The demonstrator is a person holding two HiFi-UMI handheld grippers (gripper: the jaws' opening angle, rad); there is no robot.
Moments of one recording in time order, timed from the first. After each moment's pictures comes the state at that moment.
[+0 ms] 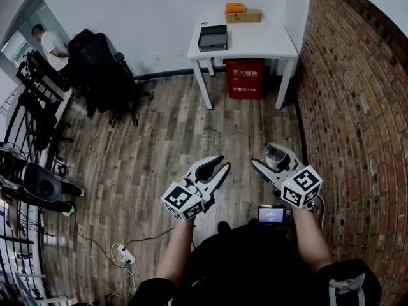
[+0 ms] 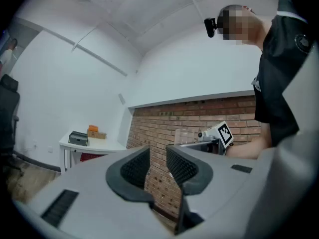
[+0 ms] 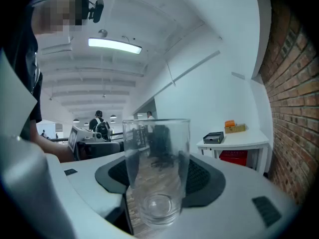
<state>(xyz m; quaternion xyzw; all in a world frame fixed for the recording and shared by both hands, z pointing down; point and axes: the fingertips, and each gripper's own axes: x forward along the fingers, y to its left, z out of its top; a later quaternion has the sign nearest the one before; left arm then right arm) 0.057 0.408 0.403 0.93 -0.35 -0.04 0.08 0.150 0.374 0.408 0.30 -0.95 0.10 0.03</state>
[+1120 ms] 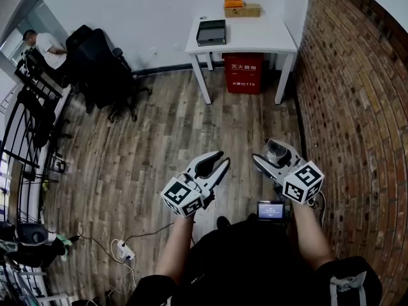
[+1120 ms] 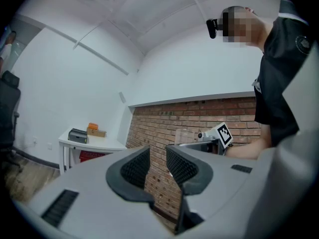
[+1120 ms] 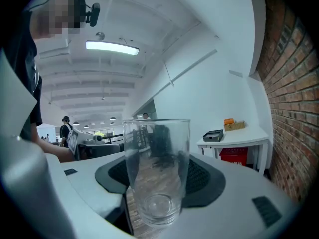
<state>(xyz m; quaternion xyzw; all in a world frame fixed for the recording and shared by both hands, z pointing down) 0.060 0.412 0.408 0.93 -0.35 -0.04 0.09 0.156 0.377 0.411 0.30 -0.95 0.12 0.02</state>
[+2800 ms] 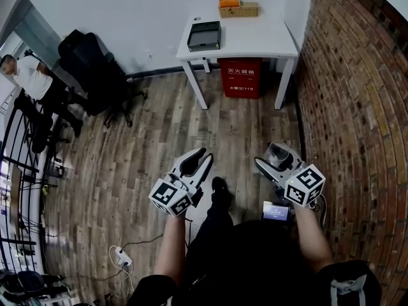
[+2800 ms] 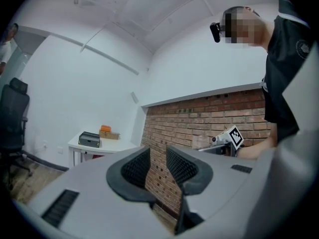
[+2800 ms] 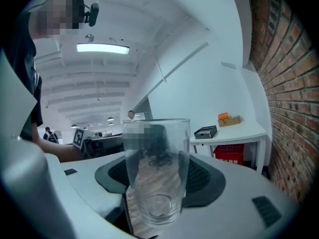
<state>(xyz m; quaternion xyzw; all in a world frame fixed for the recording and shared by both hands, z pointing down) 0.053 0.286 0.431 0.91 -0.41 -0.03 0.09 0.206 0.265 0.450 0.30 -0.94 0.14 0.03</state>
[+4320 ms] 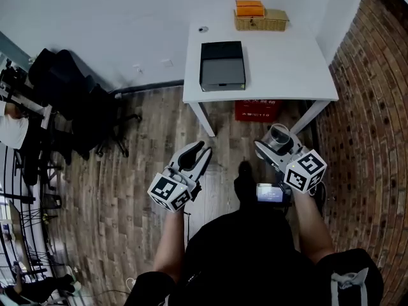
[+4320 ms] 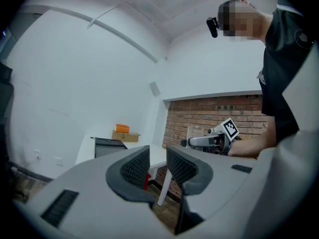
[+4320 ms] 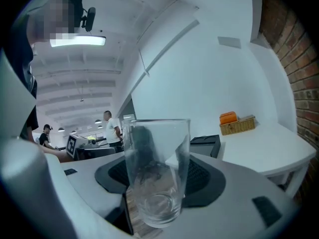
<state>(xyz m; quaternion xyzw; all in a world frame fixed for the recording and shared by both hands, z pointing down) -0.116 -0.138 0.463 0.91 -0.39 0.00 0.11 0.037 -0.176 0.460 0.33 -0.93 0.16 0.02</state>
